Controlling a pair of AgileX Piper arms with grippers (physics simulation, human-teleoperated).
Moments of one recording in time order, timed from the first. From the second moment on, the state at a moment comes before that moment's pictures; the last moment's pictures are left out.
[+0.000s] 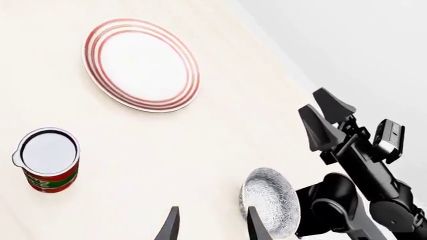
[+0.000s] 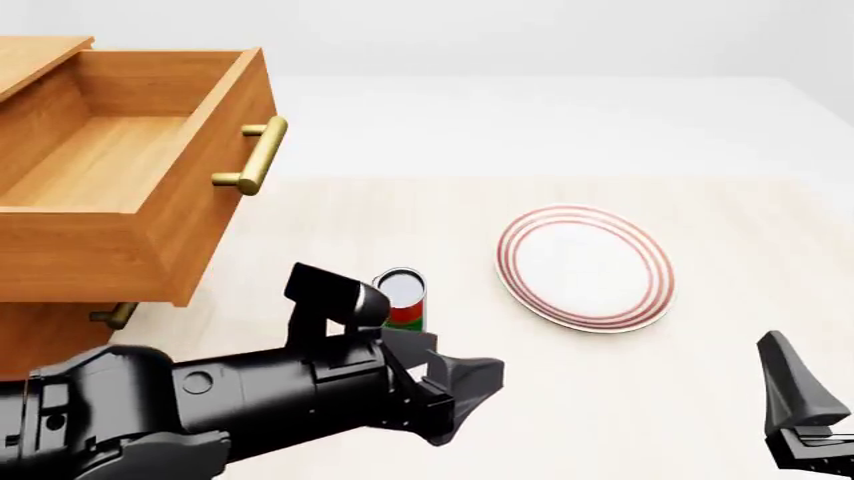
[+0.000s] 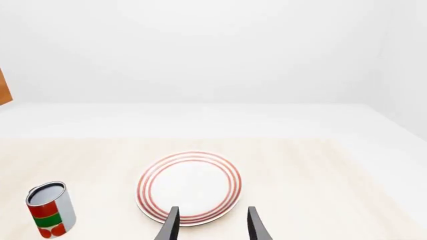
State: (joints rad) left arm -1.06 1.23 -0.64 -0.08 -0.54; right arm 0.00 0.01 -0.02 0.01 0.00
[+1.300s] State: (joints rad) left arm -1.16 1.57 -0.79 -0.12 -0.65; right arm 0.00 0.01 -0.02 0.01 0.00
